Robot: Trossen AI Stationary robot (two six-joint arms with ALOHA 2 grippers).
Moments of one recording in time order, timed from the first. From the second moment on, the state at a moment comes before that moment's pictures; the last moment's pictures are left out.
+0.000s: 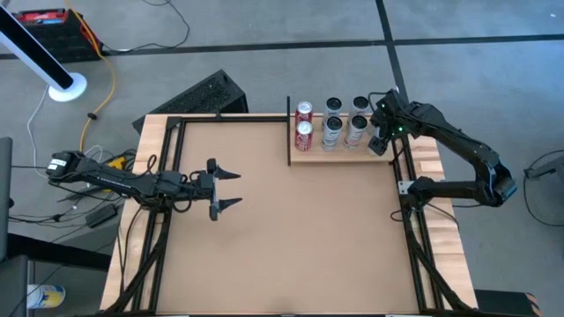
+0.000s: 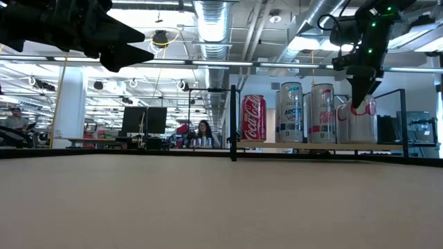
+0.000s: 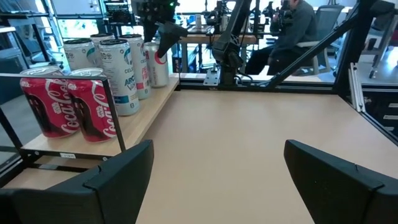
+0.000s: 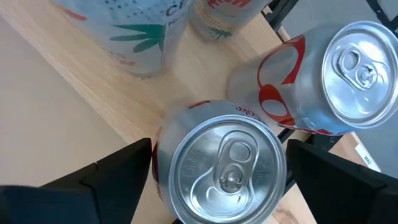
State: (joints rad) left arm -0.14 0.77 0.23 0.54 -0.29 -0.01; right arm -0.92 1.11 0.98 -1.02 0.16 -0.25
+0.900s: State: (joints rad) left arm -0.14 0.76 0.23 0.54 -0.28 0.00; right arm -0.75 1.11 1.11 -1.07 0.27 -0.22
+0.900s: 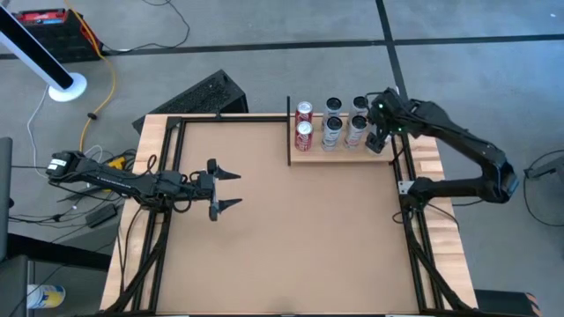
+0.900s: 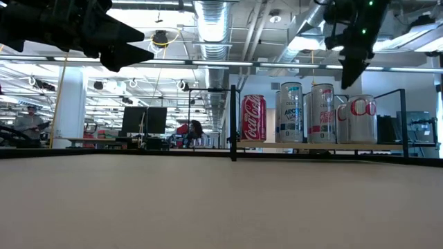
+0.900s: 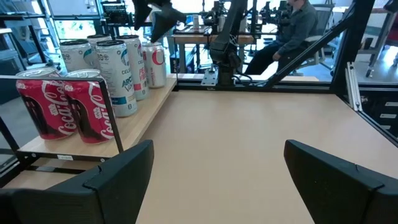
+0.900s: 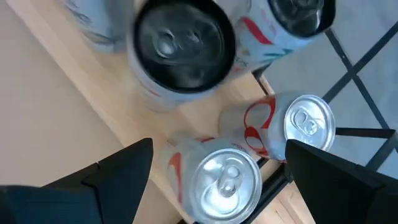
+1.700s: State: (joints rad) left arm -0.14 0.76 0.23 0.54 -0.29 0.03; right arm -0.53 1.10 1.06 -1.24 0.34 -0.03
